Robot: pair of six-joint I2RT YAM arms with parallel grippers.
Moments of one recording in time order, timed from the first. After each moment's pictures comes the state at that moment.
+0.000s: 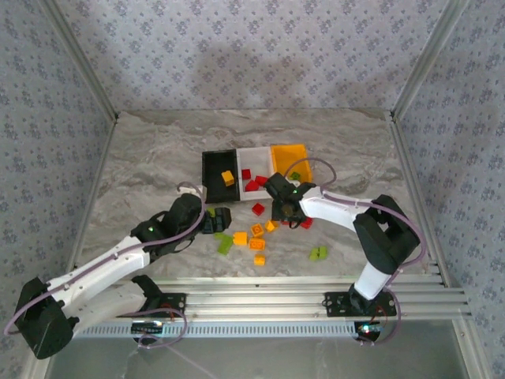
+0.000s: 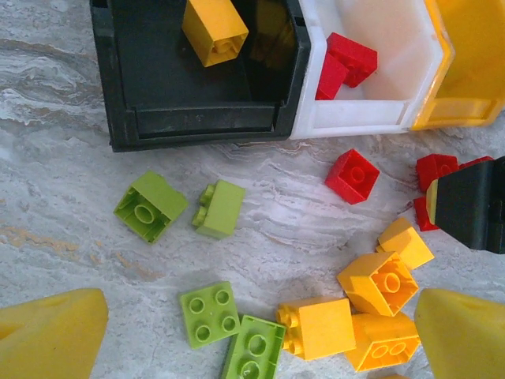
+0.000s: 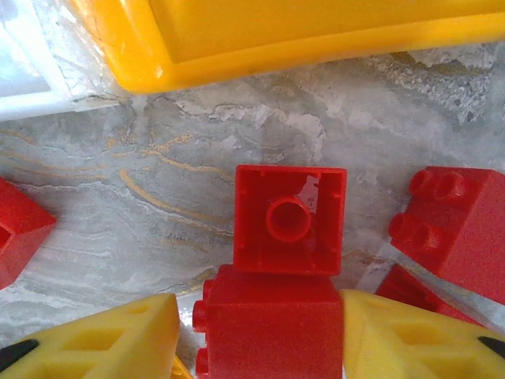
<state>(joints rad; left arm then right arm) -0.78 0.93 0.61 -0.42 -0.17 -0.70 0.73 1.68 1.01 -0.61 0.22 0.74</state>
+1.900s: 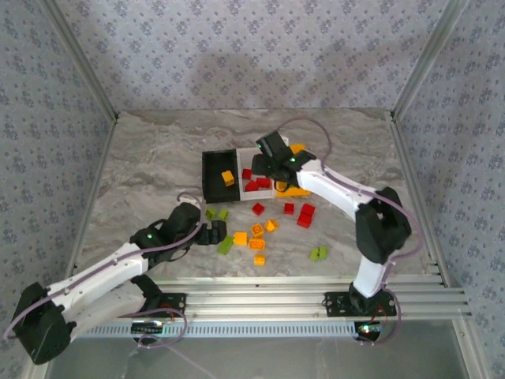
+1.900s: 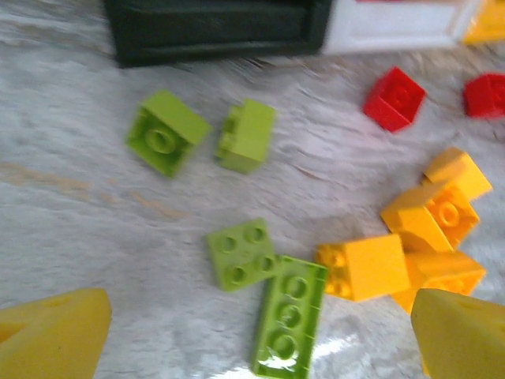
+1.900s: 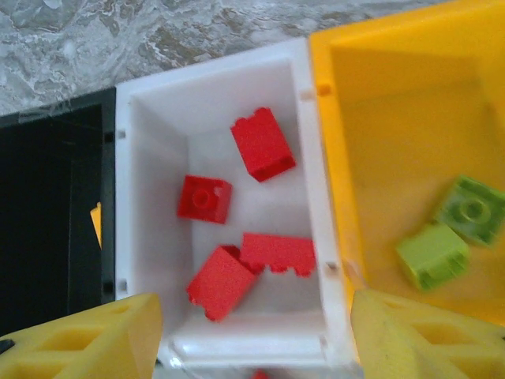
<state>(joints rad) -0.81 0.92 0.53 -0.44 -0.12 -0.65 0.66 1.71 1.35 -0.51 0.21 0.67</state>
